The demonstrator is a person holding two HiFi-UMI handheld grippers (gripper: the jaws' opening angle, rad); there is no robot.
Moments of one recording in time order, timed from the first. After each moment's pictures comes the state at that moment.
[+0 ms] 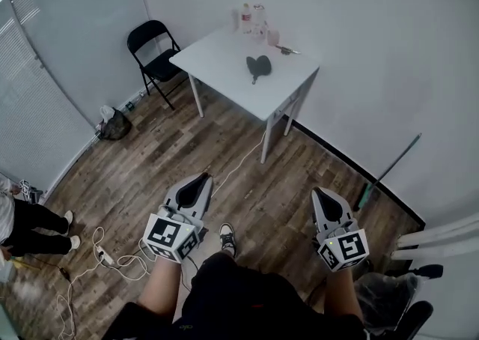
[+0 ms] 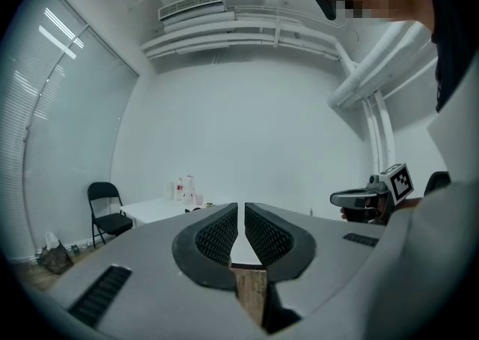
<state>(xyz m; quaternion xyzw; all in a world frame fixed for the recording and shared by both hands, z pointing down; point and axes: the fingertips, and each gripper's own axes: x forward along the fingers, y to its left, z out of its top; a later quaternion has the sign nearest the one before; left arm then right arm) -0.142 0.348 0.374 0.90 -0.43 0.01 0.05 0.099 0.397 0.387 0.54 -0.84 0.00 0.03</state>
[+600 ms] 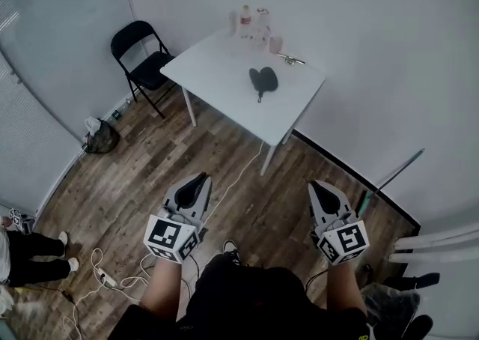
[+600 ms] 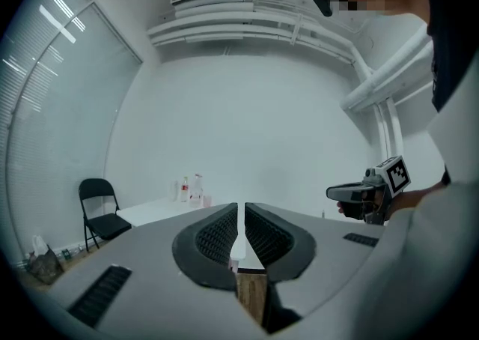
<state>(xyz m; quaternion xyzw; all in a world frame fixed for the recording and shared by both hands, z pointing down) -0.208 0.152 0.382 0.91 -0.41 0.01 0.07 0.024 0.201 0.375 0.54 -0.84 0.00 0.06</state>
